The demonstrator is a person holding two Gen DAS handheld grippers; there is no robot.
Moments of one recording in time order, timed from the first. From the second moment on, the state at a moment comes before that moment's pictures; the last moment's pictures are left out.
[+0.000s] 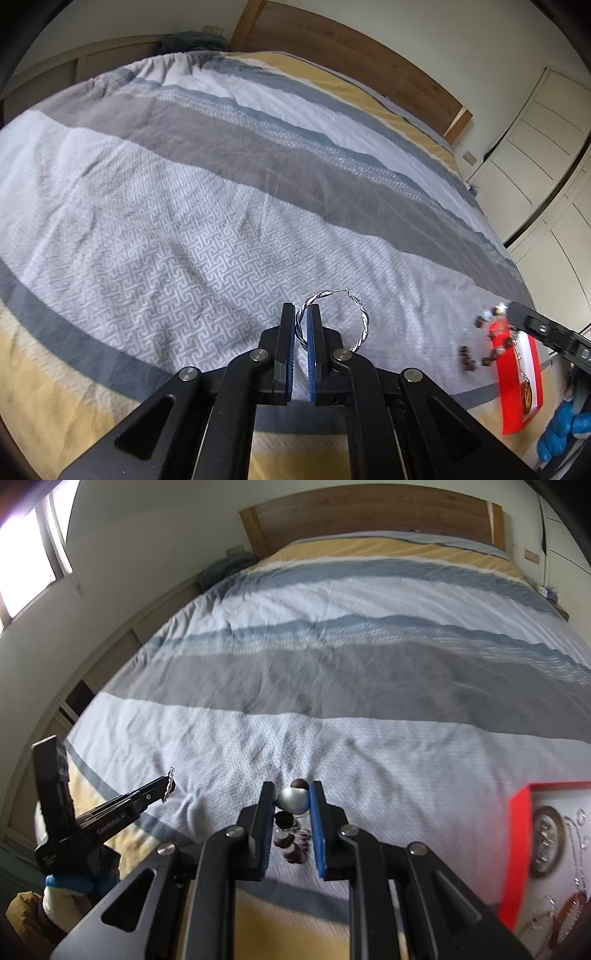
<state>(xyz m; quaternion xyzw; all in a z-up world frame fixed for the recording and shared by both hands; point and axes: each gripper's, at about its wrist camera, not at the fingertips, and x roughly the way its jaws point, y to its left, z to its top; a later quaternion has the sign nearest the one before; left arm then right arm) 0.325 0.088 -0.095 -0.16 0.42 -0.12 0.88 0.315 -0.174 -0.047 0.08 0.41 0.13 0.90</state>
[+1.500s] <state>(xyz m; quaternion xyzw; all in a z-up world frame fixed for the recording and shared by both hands) 0.220 -0.317 -0.104 0.10 0.50 -0.29 0.81 0.167 -0.481 -0.098 0.18 0.46 -0.03 0.87</state>
